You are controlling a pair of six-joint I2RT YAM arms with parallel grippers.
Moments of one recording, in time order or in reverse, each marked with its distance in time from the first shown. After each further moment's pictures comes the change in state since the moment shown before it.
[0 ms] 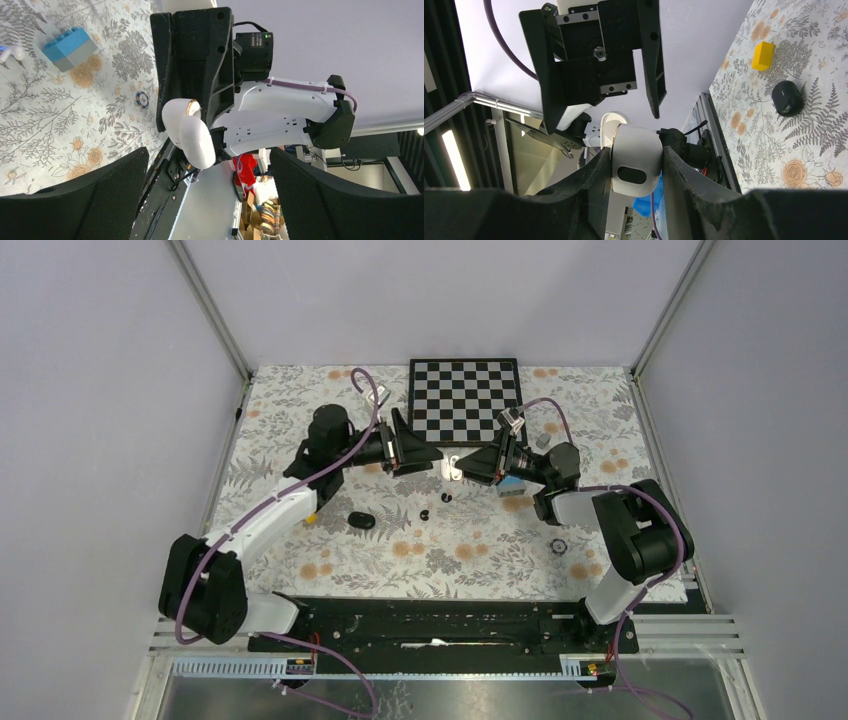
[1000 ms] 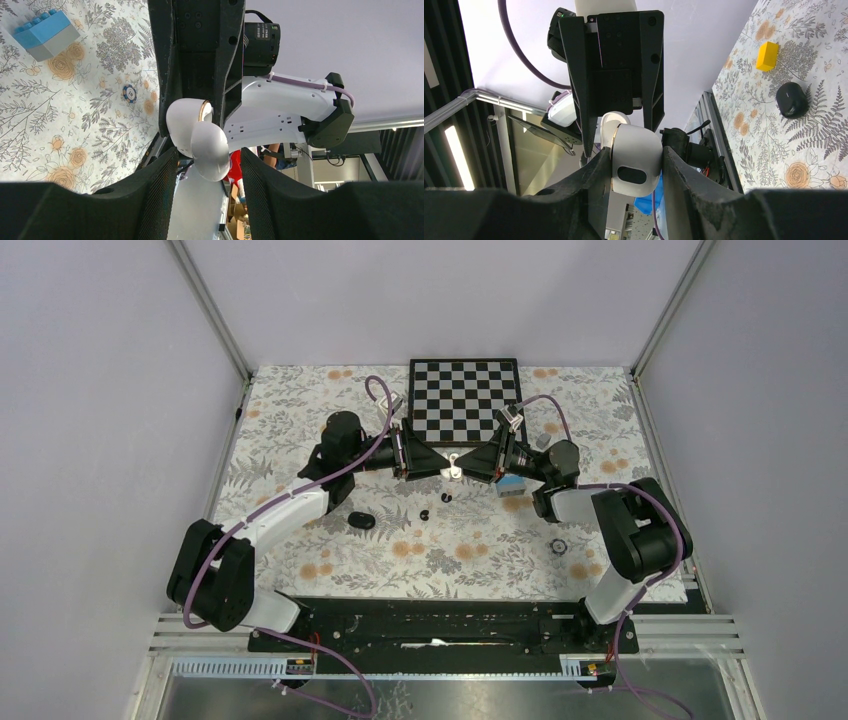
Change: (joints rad) left arm -0.052 0.081 -0.045 0.163 0.005 -0.114; right arm 0.000 0.010 0.026 0.006 -0.015 0.019
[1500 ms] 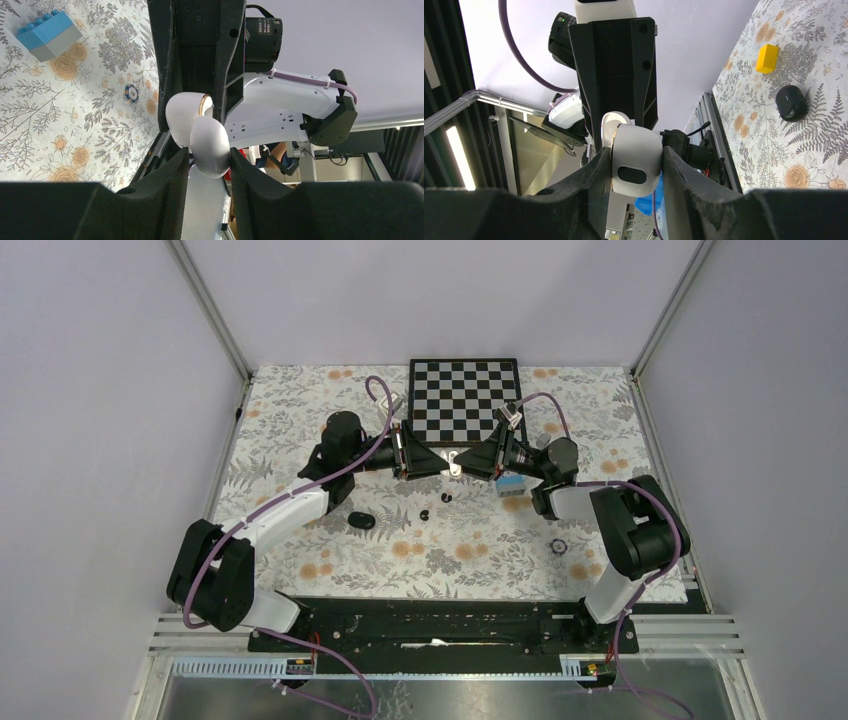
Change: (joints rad) left arm 0.000 0.000 0.000 -0.007 0.000 0.013; right arm 0.000 0.018 0.024 0.000 -0.002 0.008
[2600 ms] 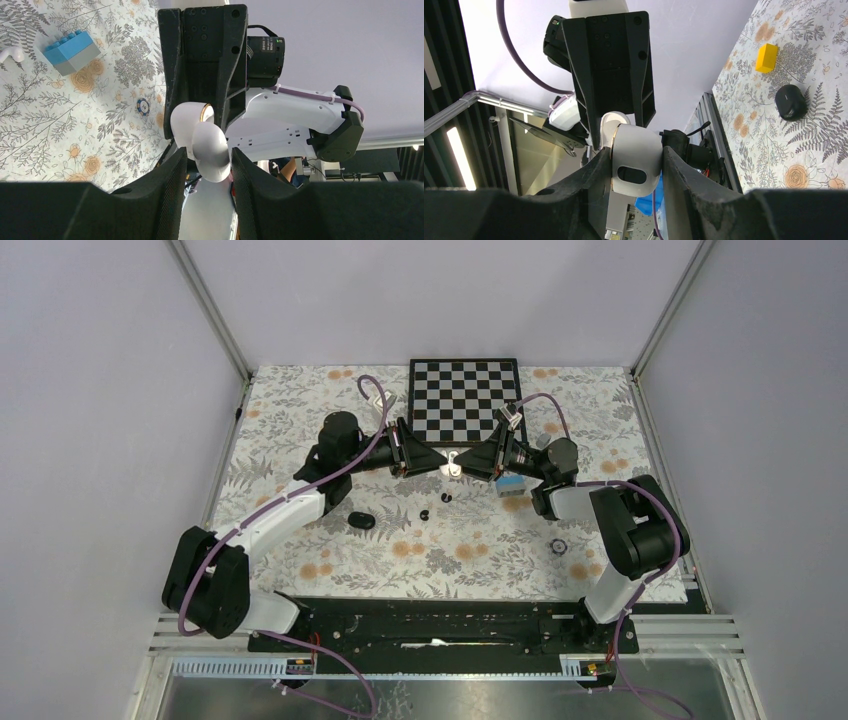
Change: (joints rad) left arm 0.000 -0.038 0.000 -0.050 -0.089 0.032; right arm 0.000 0.005 -0.003 0.001 0.001 0.000
